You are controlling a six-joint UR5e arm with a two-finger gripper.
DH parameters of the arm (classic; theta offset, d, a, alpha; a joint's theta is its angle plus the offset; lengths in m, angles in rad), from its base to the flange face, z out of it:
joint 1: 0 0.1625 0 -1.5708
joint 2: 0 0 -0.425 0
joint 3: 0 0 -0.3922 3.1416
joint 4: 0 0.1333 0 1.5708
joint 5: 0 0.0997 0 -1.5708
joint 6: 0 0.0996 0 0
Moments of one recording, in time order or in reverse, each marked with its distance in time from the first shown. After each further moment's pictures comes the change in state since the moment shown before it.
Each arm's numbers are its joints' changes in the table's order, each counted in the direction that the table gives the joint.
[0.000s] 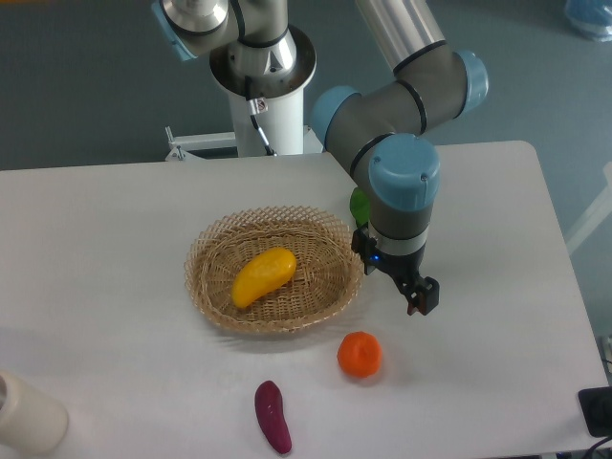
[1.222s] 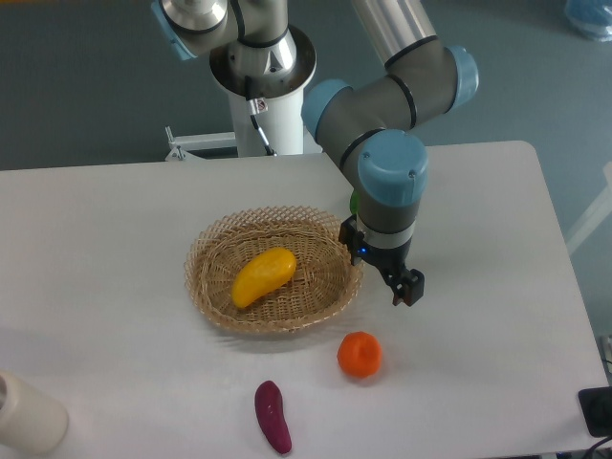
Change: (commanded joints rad) arm -0.041 -0.046 0.087 -0.020 -0.011 -0.023
